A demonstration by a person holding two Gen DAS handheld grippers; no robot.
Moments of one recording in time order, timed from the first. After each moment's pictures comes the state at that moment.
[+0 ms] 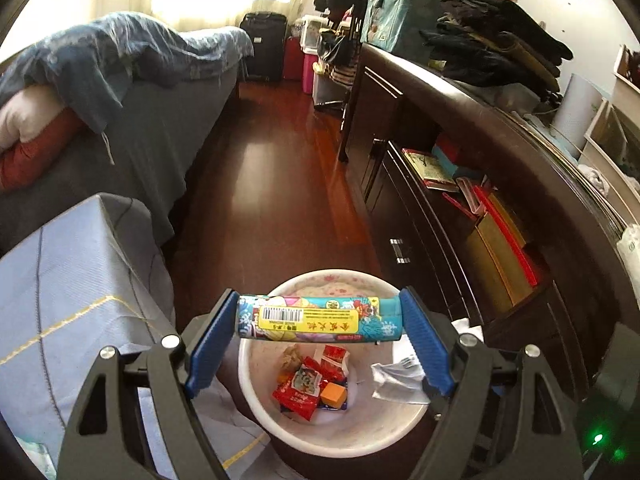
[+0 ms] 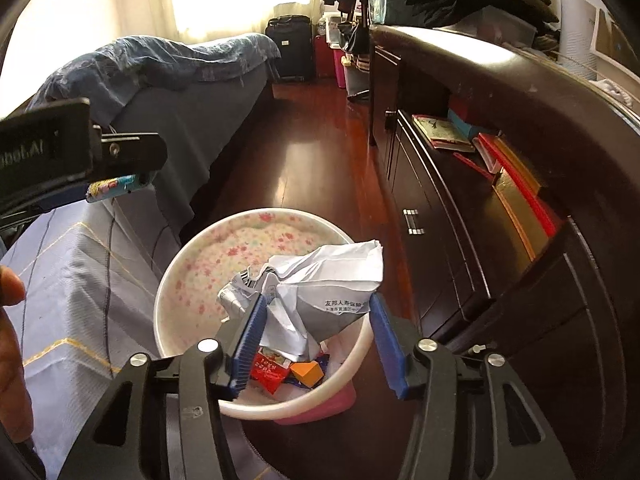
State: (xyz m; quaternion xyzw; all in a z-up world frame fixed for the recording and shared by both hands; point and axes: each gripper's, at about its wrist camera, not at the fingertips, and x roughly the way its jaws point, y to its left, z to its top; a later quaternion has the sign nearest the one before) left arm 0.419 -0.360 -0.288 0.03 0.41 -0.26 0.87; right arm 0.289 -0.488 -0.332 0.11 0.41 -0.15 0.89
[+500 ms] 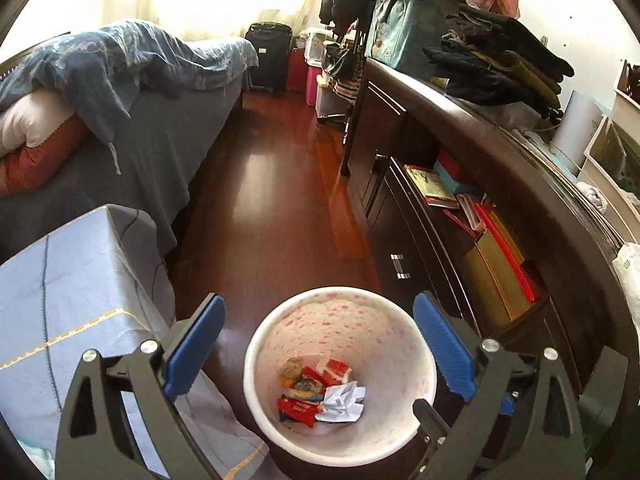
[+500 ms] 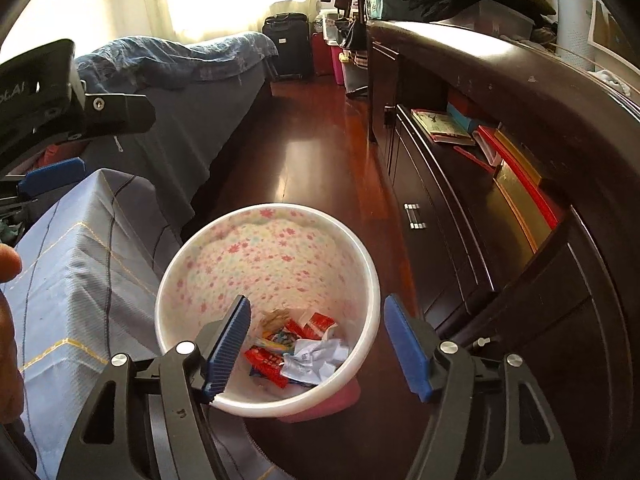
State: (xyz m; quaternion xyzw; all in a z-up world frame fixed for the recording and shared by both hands) left arm 0.417 -0.350 -0.272 0.02 0.39 -0.26 0.89; right arm 0.284 -0.485 -0.332 0.12 0.41 -0.15 0.89
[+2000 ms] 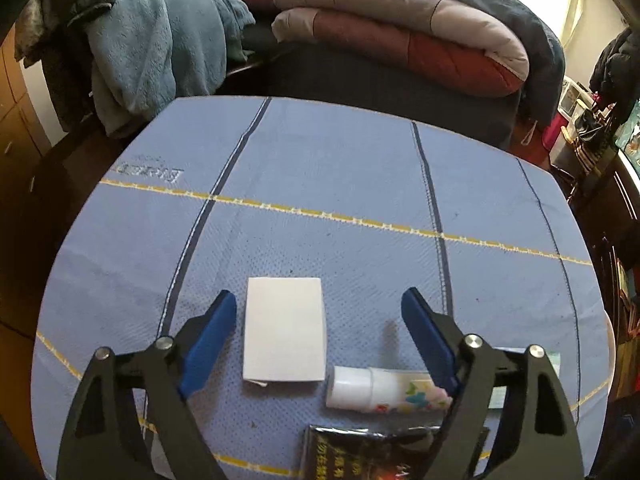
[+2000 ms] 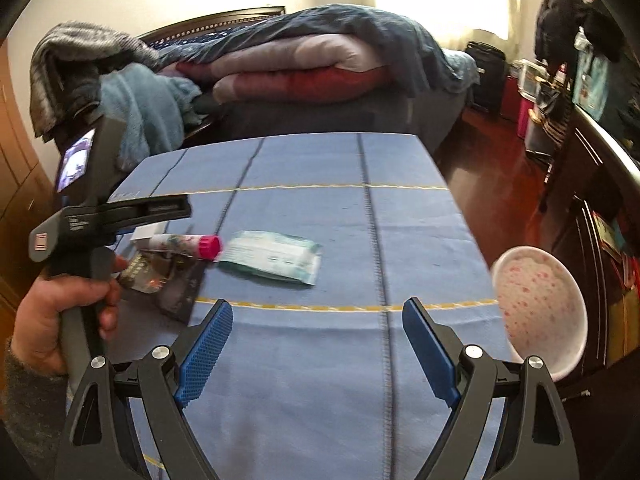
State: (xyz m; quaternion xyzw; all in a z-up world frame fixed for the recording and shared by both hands) left arm 0.372 0.085 -0.316 -0.11 0.46 0.13 0.87; right arm 0.250 -0.179 -0.263 -0.01 0.41 0.14 0.90
